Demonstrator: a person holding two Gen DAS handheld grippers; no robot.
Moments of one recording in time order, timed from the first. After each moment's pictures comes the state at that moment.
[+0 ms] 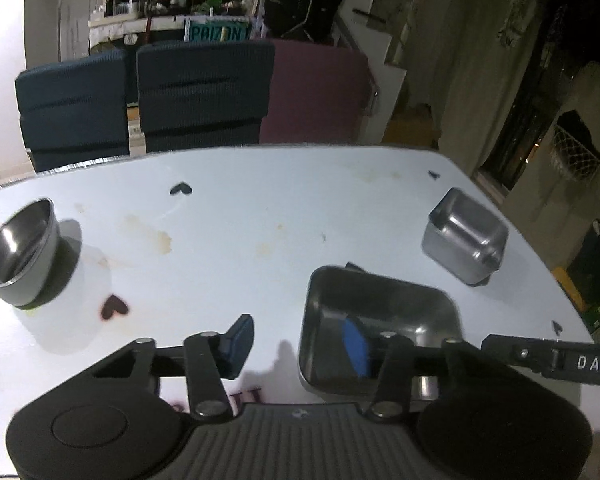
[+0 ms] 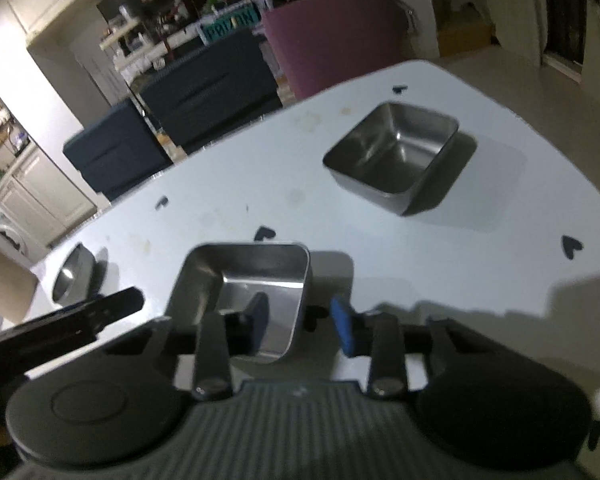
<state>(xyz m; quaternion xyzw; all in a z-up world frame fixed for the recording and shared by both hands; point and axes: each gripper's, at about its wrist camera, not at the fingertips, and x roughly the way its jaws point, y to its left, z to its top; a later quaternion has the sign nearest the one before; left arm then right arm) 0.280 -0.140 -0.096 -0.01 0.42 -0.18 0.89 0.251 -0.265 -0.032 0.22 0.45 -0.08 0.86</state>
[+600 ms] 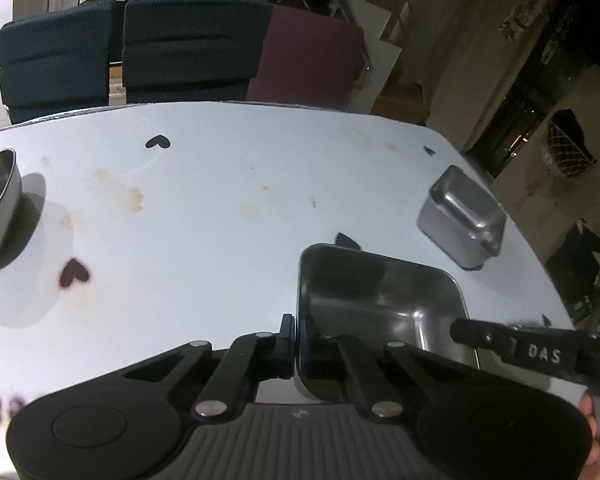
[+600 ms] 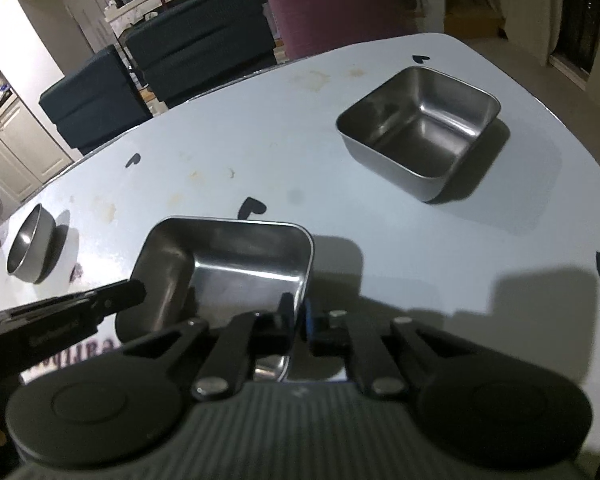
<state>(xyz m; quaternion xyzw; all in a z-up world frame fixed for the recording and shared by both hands) 0.293 -0.142 -0.119 -0.05 0.46 -0.21 0.86 0.288 -0.250 -0.060 0.17 0.49 -0.09 0.85</state>
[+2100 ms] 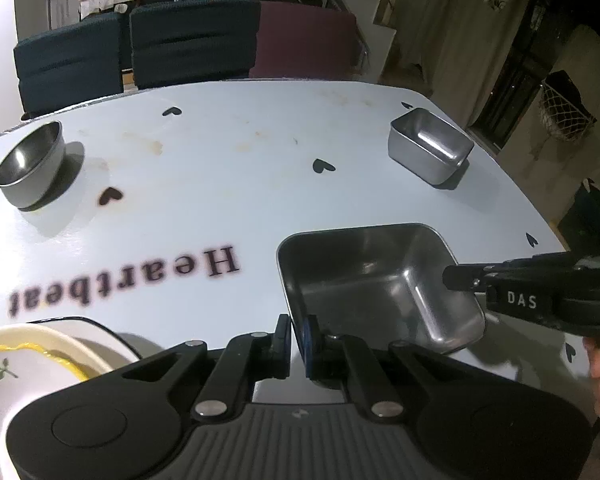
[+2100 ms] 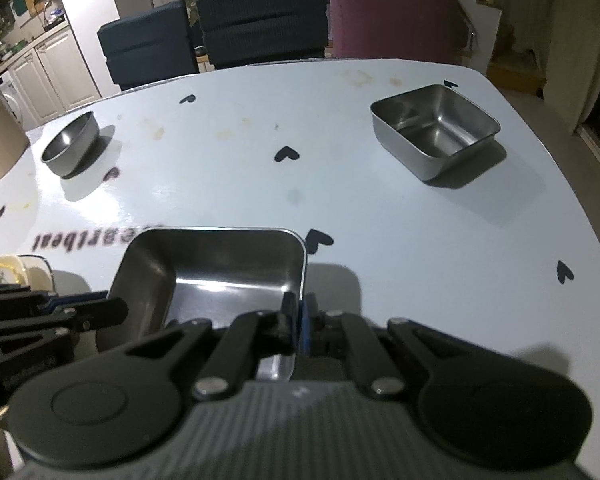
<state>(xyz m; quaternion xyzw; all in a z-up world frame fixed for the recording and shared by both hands) 0.191 -0.141 -0.112 0.00 0.47 -0.19 0.86 0.222 -0.220 -0.042 0.05 0.50 -0.04 0.86</state>
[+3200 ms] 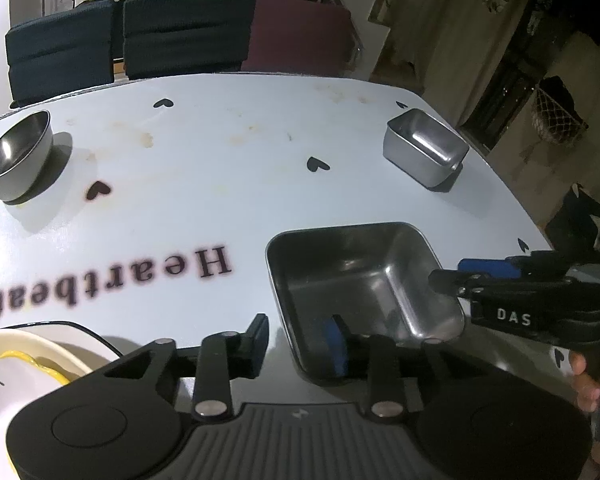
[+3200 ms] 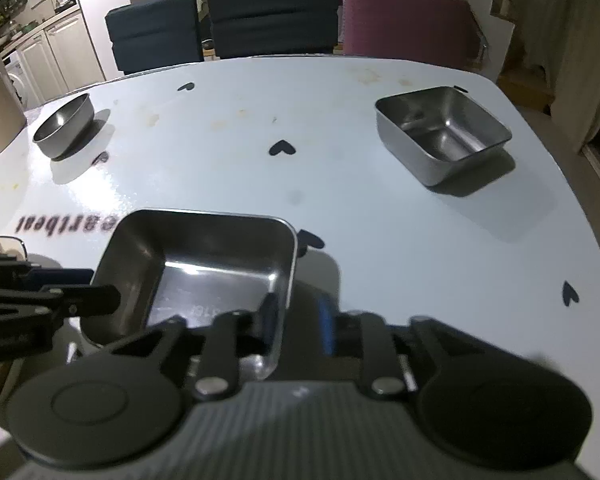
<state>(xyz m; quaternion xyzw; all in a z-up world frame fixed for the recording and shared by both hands) 0.199 -0.138 -0.113 -0.02 0.47 -0.21 0.86 0.224 -0.227 -0.050 0.02 0.49 -0.02 0.87</state>
